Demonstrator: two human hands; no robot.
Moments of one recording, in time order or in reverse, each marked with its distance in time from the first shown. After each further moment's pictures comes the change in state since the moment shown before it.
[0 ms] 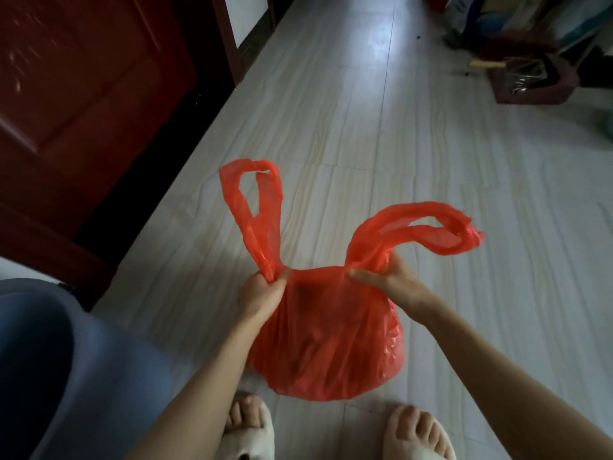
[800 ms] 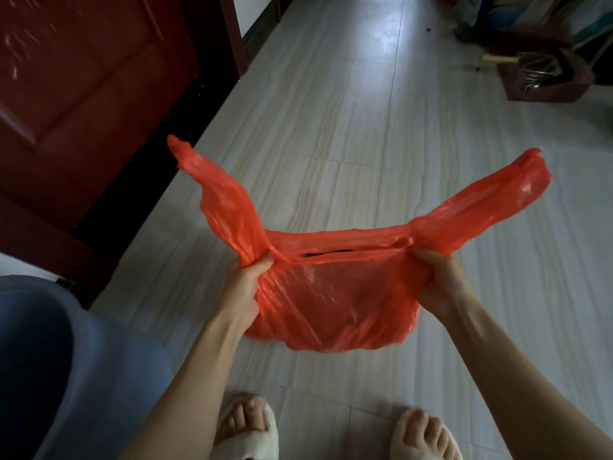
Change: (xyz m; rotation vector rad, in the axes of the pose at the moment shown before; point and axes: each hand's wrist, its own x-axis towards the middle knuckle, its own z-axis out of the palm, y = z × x) left_hand 0.014 0.005 -0.024 -0.904 -0.132 -0.006; right_hand 0.012 0.003 -0.022 0.810 0.316 0.236
